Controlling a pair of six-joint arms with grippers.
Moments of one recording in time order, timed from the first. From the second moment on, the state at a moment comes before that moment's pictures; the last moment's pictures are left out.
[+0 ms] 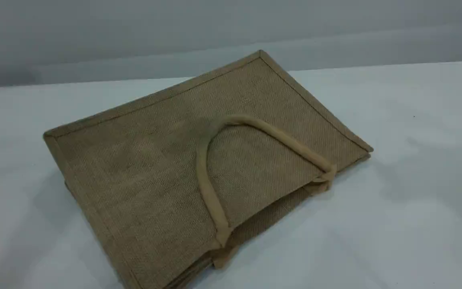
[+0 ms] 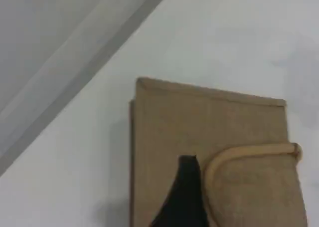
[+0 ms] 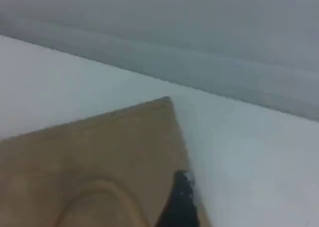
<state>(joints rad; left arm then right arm) -0.24 1.91 -2.10 -0.51 1.22 0.70 0.05 1.41 -1.34 0.47 0.71 -0.41</state>
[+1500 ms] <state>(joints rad) -0.24 0.41 -1.05 -0.16 1.22 0.25 0.05 0.35 -1.02 0.44 1.22 -0.26</state>
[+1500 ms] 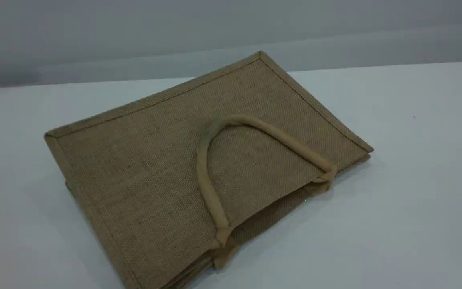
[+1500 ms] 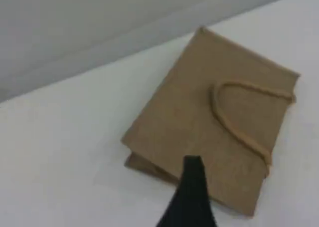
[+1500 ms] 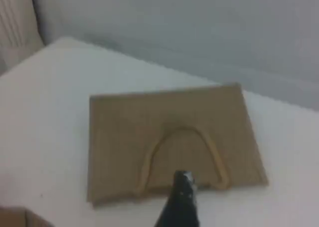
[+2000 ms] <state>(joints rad) -0.24 0.27 -0.67 -0.16 1.22 0.21 0.05 0.07 -0.62 0.34 1.18 -0.42</state>
